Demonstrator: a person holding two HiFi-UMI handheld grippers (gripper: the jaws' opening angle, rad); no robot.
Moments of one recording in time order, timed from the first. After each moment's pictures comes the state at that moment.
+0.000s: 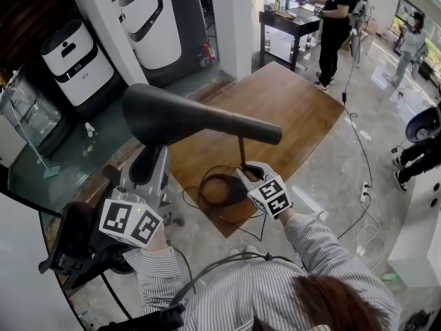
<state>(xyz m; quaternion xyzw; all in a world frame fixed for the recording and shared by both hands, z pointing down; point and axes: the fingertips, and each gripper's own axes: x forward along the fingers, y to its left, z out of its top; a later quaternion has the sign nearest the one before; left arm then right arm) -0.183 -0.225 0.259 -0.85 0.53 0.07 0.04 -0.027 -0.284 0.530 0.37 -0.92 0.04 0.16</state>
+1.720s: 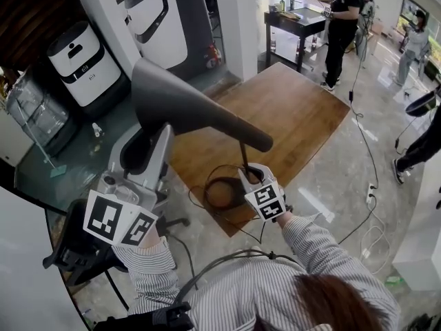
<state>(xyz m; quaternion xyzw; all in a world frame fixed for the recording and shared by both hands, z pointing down) -0.145 -0.205 0.171 -0.87 0.47 0.06 0.16 -0.034 -0.283 0.532 0.41 -0.90 0.01 0.17</state>
